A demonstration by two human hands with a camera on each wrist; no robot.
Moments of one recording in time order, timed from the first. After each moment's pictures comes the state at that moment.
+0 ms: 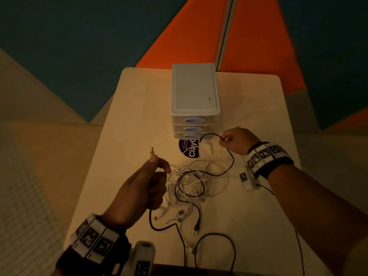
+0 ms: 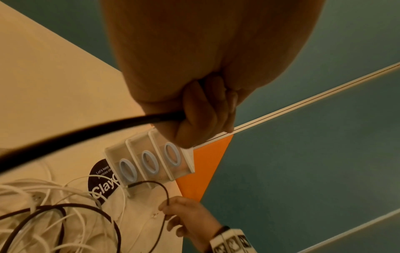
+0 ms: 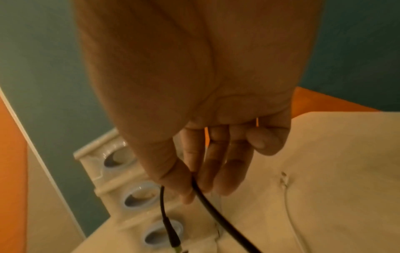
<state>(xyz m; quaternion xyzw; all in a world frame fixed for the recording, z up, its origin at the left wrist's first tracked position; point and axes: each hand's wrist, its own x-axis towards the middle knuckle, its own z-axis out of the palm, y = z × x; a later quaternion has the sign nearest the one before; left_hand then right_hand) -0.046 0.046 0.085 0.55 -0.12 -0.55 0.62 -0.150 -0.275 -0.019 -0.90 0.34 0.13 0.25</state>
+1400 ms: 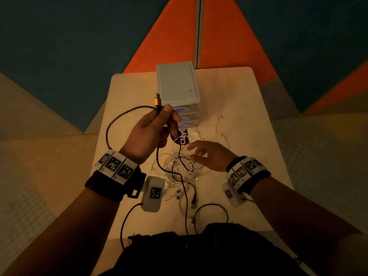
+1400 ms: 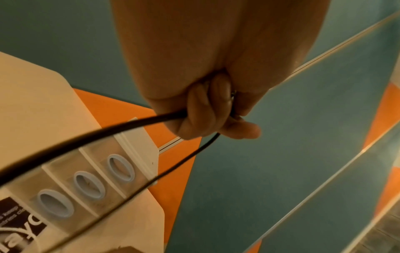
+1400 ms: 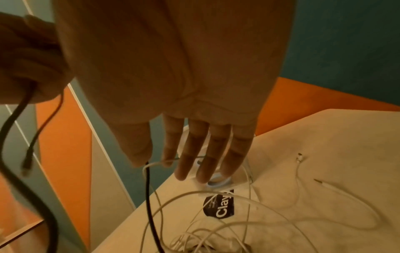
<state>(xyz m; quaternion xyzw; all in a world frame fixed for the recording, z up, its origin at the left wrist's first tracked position) -0.048 -0.010 0.147 0.63 -0.33 -0.41 0.57 -0.211 -0.147 0.021 -0.87 0.24 0.06 0.42</state>
